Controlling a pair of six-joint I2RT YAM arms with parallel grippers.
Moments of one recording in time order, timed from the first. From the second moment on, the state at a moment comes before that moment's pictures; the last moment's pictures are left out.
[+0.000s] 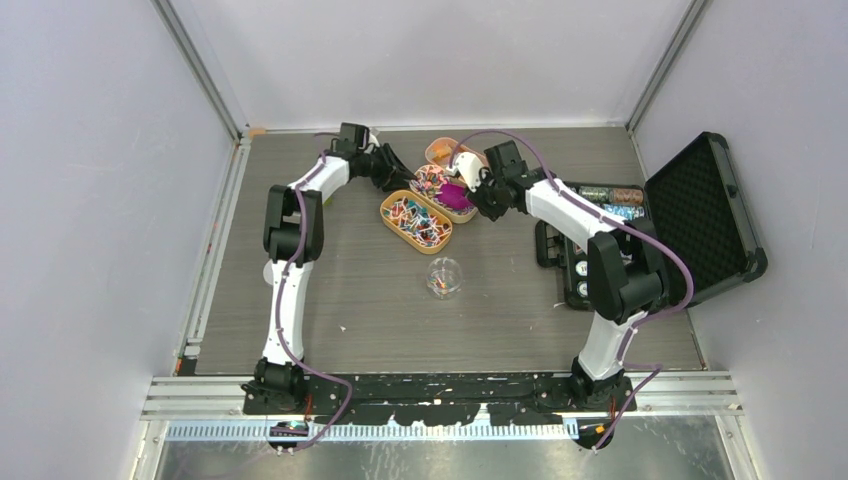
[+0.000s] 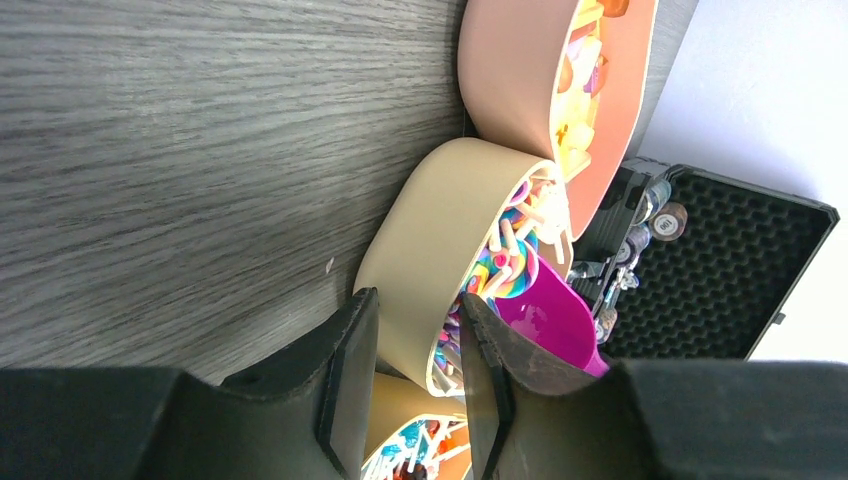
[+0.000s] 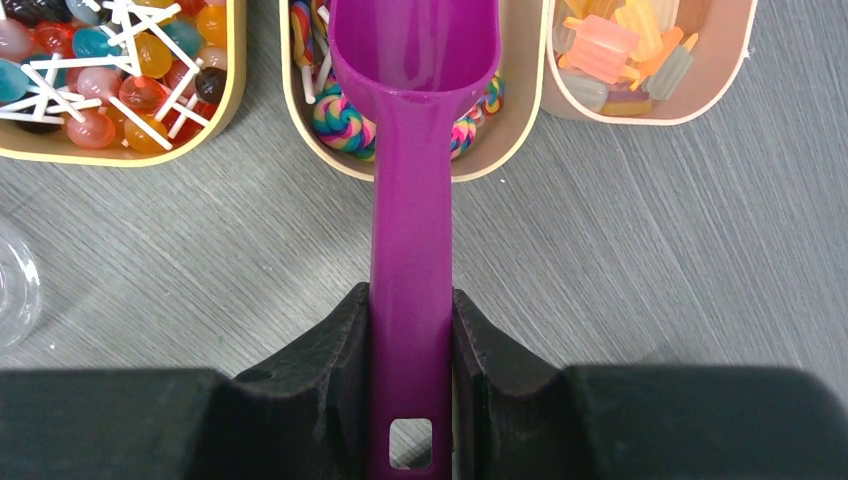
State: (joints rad) left arm -0.21 2.48 2.00 -0.33 0.69 -0.83; right arm 0.42 1.82 1.39 -0.48 -0.09 -0.58
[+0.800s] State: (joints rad) left arm -0.20 2.48 1.98 -0.30 0.70 -0.87; right arm 0.42 1.79 1.25 -0.30 -0.09 -0.54
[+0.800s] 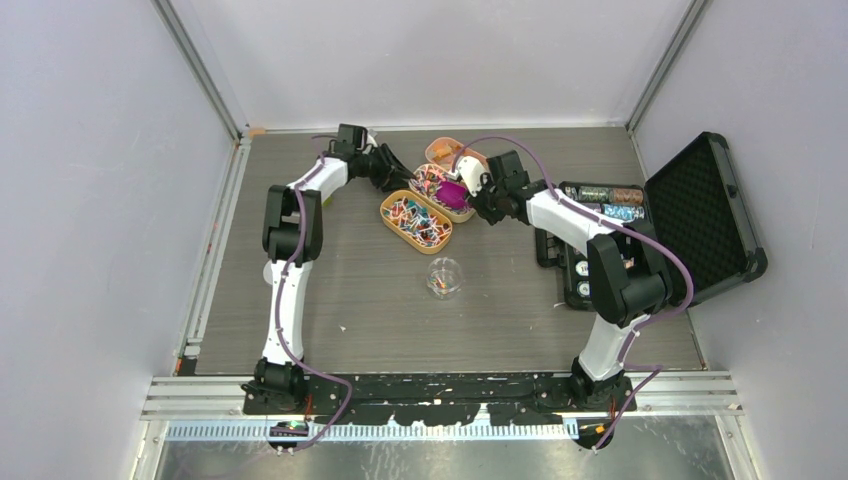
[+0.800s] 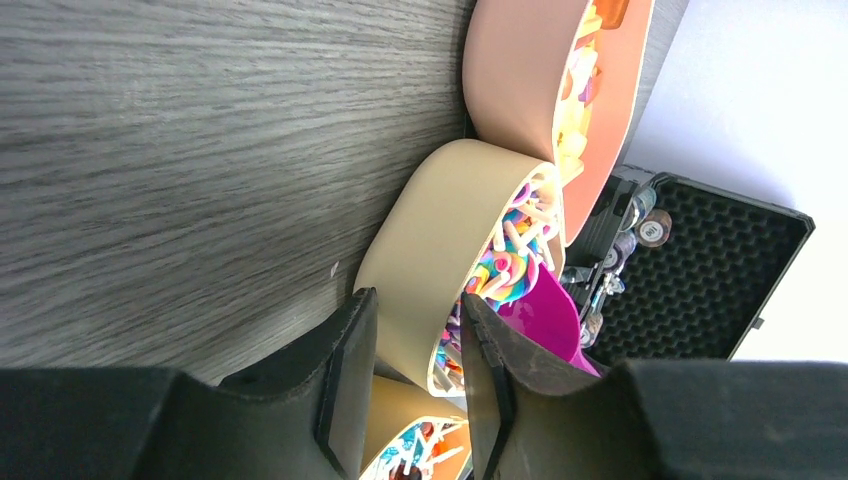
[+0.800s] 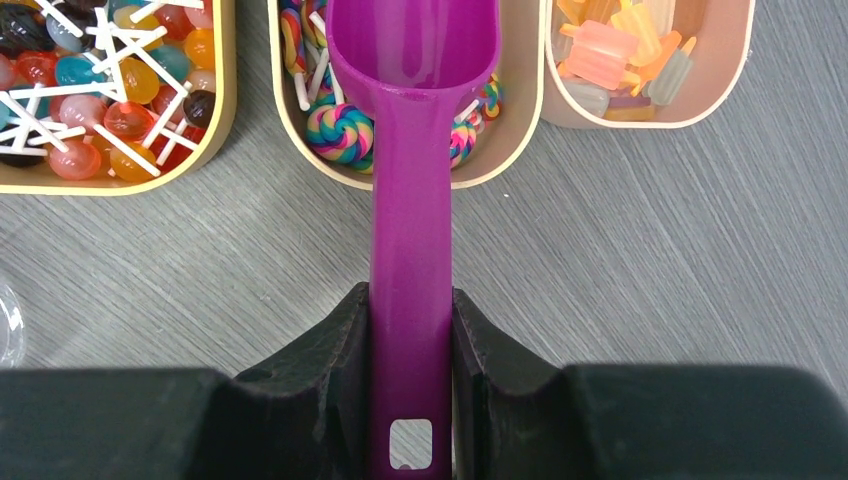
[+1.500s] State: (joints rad) left arm -0.20 2.48 1.97 -0.24 0.72 -0.90; right arm 0.43 1.81 1.34 -0.41 -0.08 -0.54
